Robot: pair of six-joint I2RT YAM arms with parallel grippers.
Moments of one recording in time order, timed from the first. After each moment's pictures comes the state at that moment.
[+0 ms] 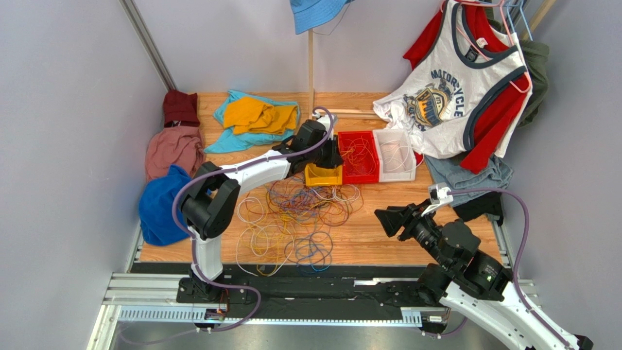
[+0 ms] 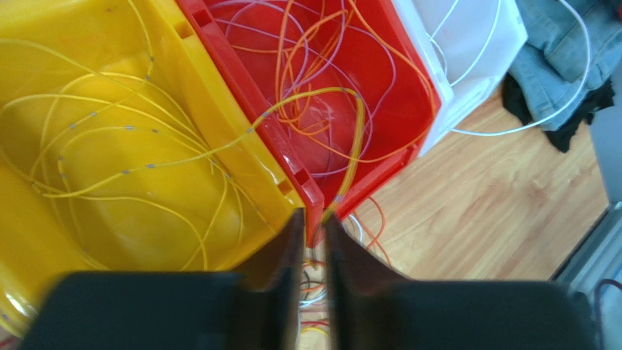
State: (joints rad) left arm -0.70 1.91 1.36 -0.03 0.16 -0.47; right arm 0.87 0.18 0.50 -0.47 0.28 0.56
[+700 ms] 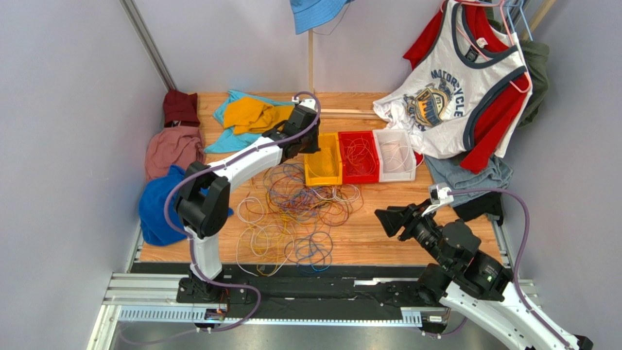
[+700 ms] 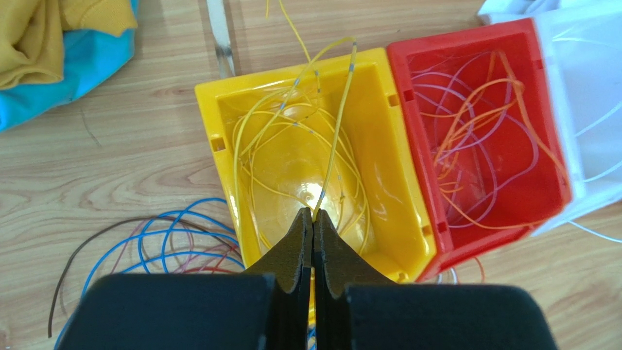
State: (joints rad) left arm -0.63 1.87 1.48 -0.29 -0.16 -0.46; right arm 0.87 0.18 0.50 -0.47 0.28 0.56
